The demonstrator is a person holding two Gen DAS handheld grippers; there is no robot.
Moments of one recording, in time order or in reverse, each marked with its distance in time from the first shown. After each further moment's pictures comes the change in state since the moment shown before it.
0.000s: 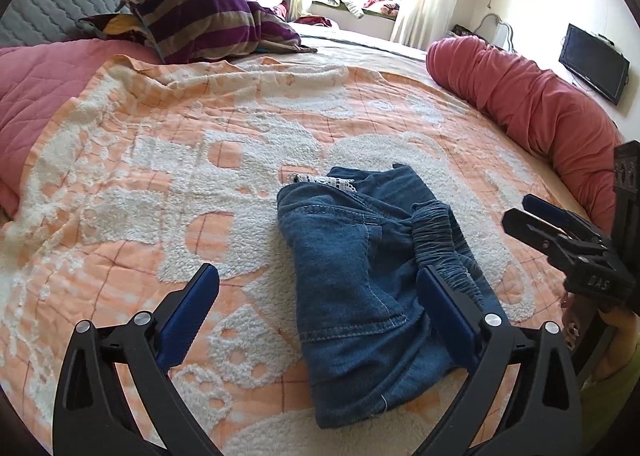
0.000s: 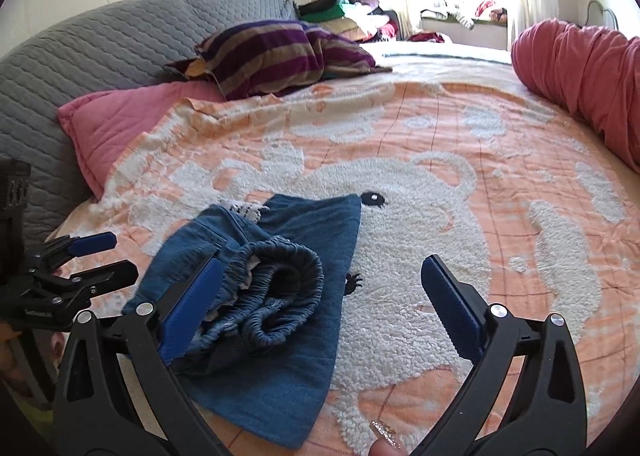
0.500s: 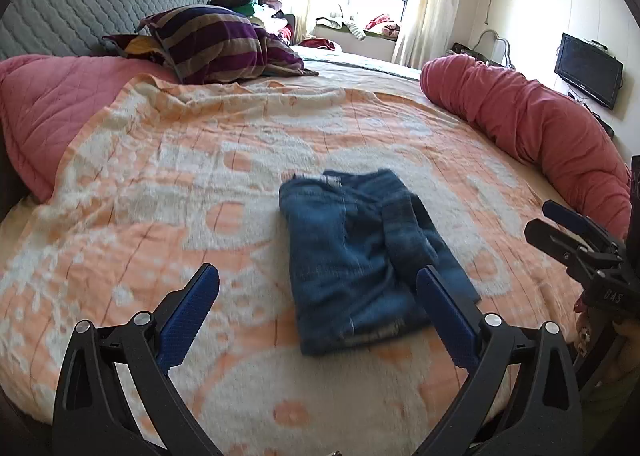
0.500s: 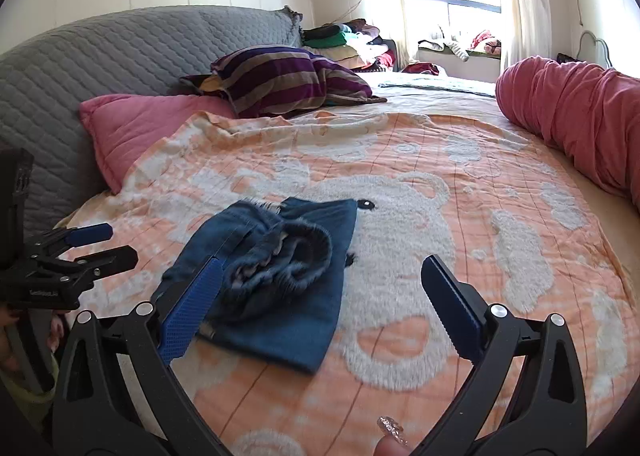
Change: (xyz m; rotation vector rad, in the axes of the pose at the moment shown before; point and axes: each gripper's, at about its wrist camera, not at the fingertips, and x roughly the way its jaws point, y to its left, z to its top) left arm -0.064 -0.014 -0.040 0.003 -0.079 0.022; right arm -0.081 0.023 -0.031 -0.060 -0.082 -0.038
